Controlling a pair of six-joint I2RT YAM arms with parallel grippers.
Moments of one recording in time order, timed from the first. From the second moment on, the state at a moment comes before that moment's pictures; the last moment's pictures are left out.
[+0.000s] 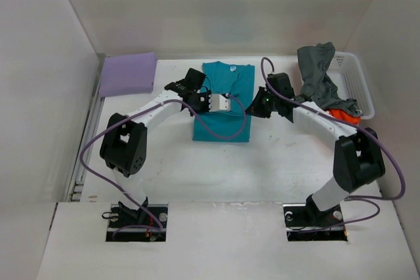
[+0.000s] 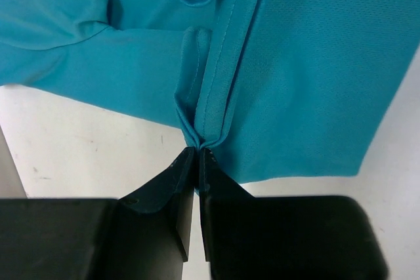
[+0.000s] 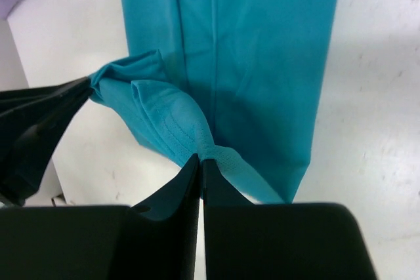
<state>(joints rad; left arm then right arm) -0.51 1.80 1.39 -0.58 0.25 1.07 0.39 1.56 1.11 -0.31 -0.22 0.77</state>
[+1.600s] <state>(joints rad) -0.53 1.60 1.00 -0.39 0.23 1.16 0.37 1.65 1.00 -0.30 -0.22 0.66</state>
